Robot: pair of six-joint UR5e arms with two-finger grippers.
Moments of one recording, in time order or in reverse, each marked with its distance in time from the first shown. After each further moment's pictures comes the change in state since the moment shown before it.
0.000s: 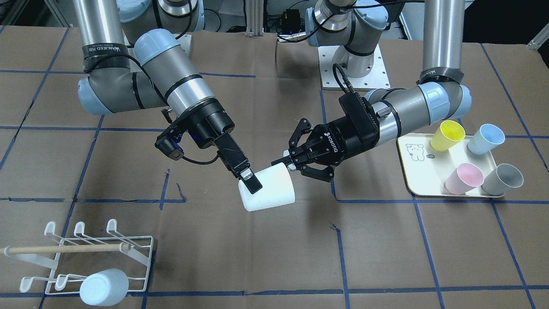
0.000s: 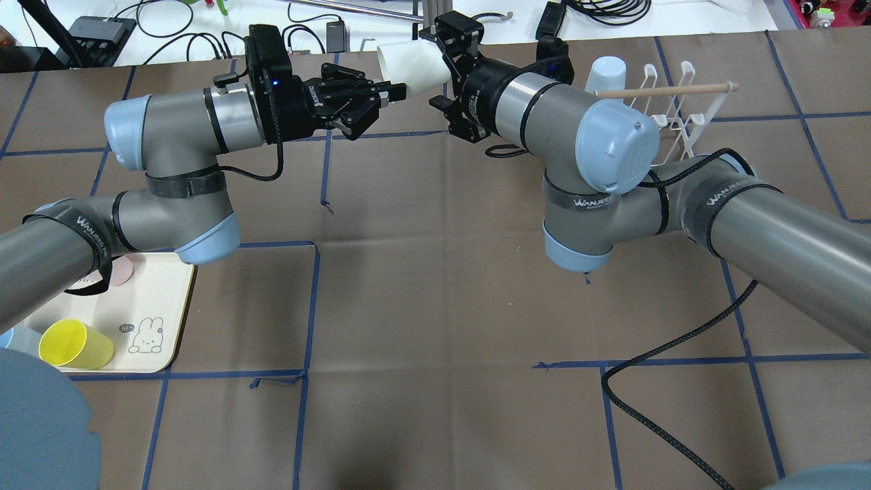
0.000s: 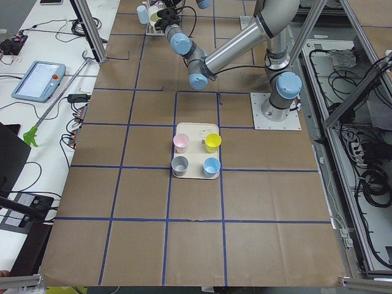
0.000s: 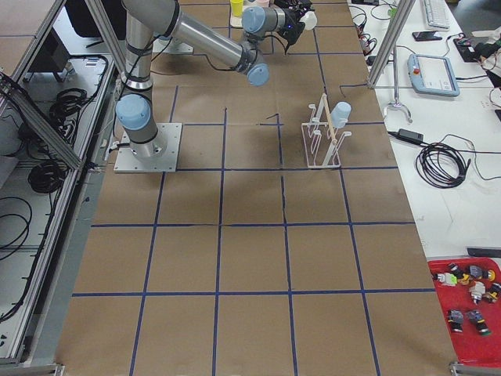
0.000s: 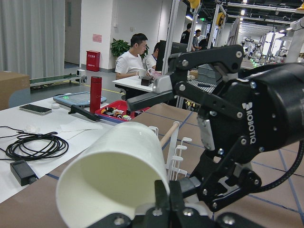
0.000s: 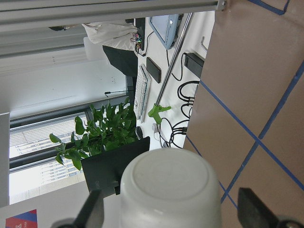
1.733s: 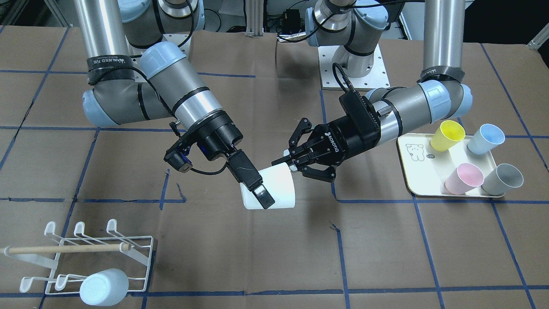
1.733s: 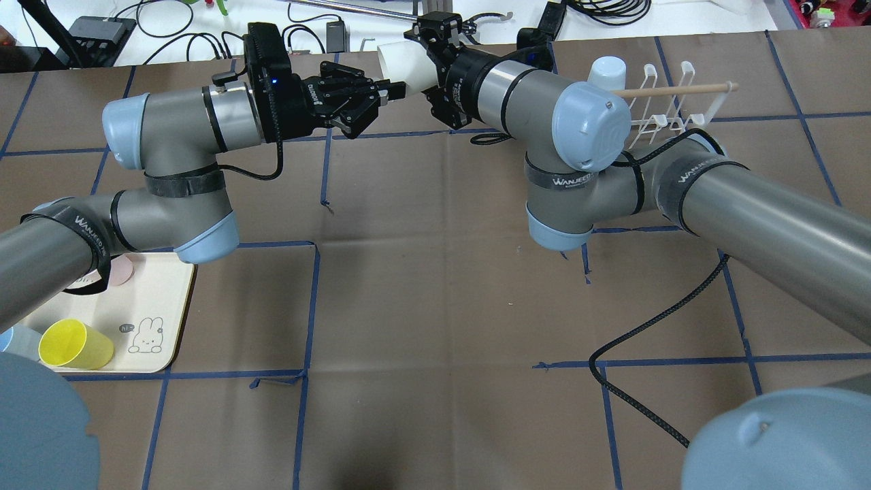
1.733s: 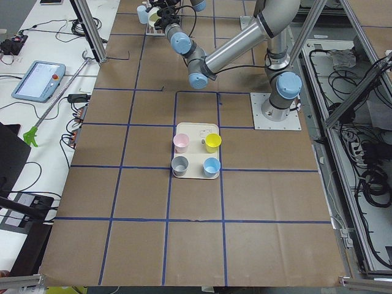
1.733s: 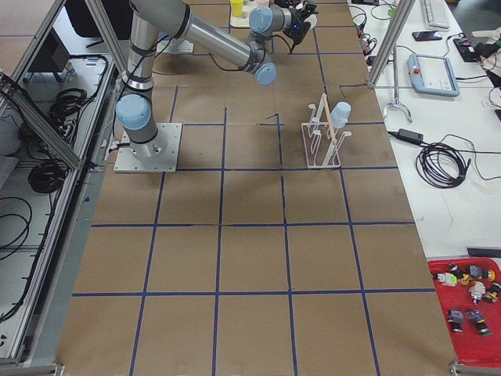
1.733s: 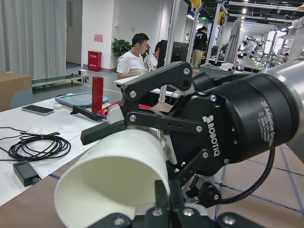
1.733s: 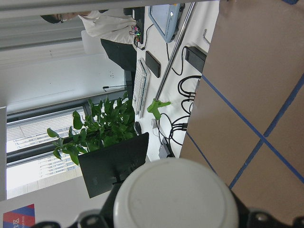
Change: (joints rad) left arm 0.000 0.003 0.008 0.001 0.016 -0.002; right arm 0.017 0.047 -0.059 0.015 0.008 -0.003
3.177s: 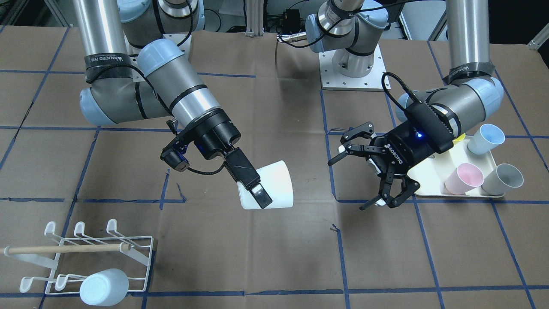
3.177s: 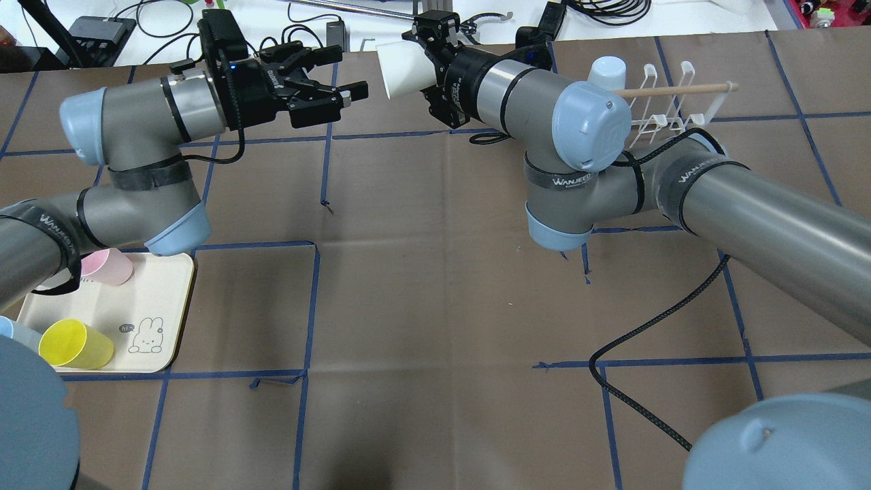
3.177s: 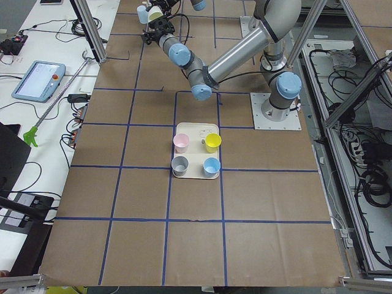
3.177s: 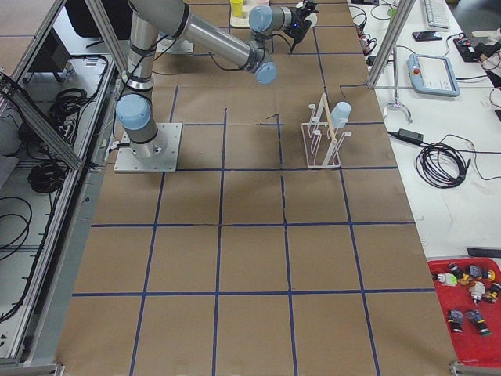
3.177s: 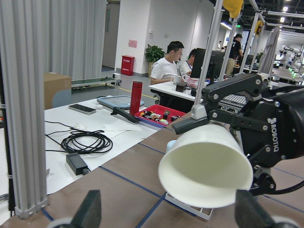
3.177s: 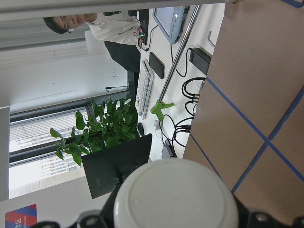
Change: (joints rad) left arm 0.191 0.004 0.013 0.014 -0.018 -0.056; right arm -0.017 -0.005 -0.011 0.001 0.000 -0.008
